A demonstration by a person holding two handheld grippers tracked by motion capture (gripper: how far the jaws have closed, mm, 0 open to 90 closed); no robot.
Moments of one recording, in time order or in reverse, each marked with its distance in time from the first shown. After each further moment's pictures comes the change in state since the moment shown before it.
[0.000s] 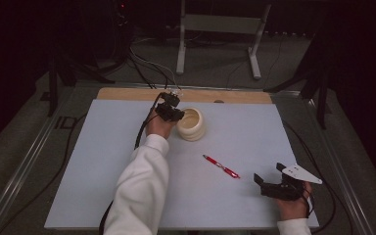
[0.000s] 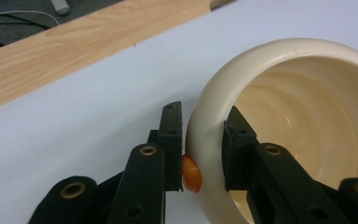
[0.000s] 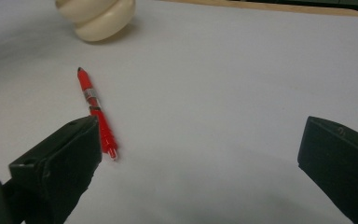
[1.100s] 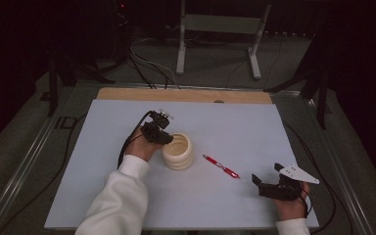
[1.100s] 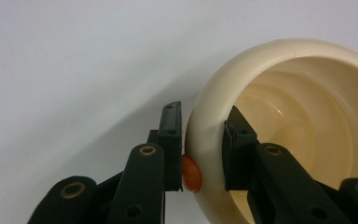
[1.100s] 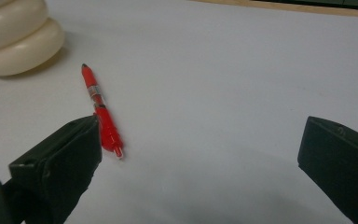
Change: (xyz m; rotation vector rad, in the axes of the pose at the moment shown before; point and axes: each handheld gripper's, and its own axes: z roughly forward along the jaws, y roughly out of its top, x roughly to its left) left arm -0.020 -0.059 -0.068 0.189 -0.073 0.112; right arm 0.005 0.000 0.003 0.008 0.005 -0.015
